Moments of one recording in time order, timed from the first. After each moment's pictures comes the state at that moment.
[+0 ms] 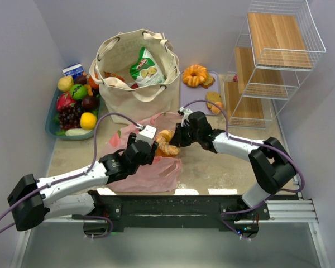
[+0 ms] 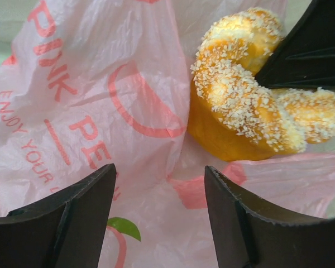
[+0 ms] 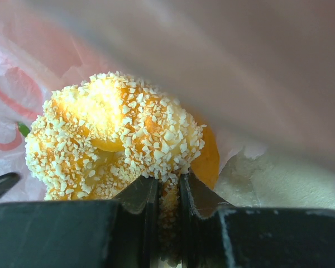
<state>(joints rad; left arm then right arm) -0.97 1.06 0.64 -0.24 -0.59 -0.29 0.63 1.61 0.87 0.06 -0.28 0.45</state>
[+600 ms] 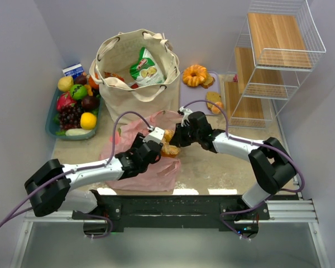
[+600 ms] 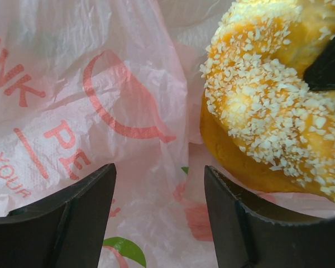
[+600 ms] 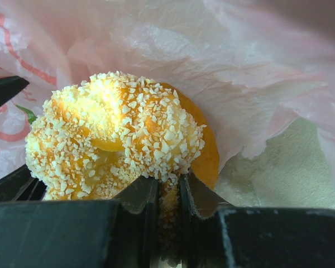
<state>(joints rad) -0.97 1.30 0.64 -0.08 -0.71 -0.17 0.63 1.61 0.87 0.06 -0.28 0.45</state>
